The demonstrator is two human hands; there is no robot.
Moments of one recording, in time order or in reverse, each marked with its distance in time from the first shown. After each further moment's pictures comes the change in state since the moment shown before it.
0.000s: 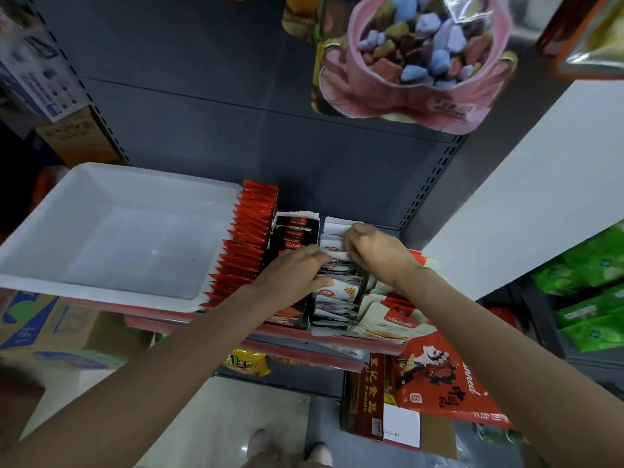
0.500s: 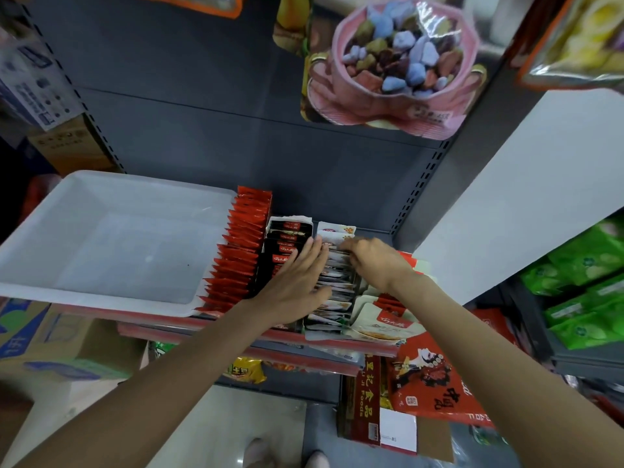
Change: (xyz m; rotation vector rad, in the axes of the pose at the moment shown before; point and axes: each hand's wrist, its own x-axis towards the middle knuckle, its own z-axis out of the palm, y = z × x) left_hand -0.010 0.014 0.010 -0.097 -0.099 -0.028; right_hand -0.010 0.001 0.002 0.054 -0.057 0.108
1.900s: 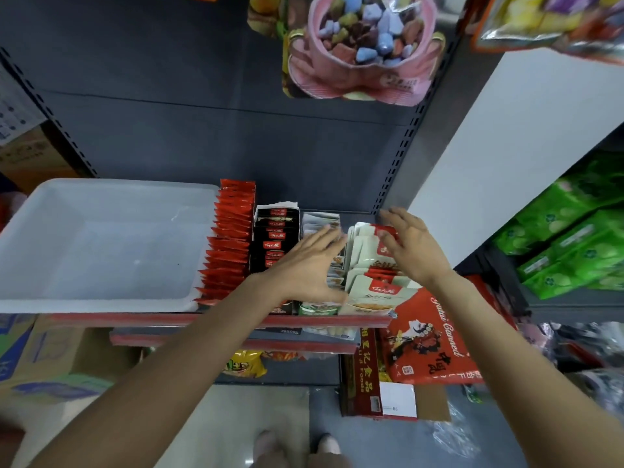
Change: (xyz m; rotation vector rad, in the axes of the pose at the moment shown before) left_hand 0.003 0.021 -0.013 0.093 -0.099 0.175; right_hand -0.074 0.018 -0.007 0.242 0.304 0.308
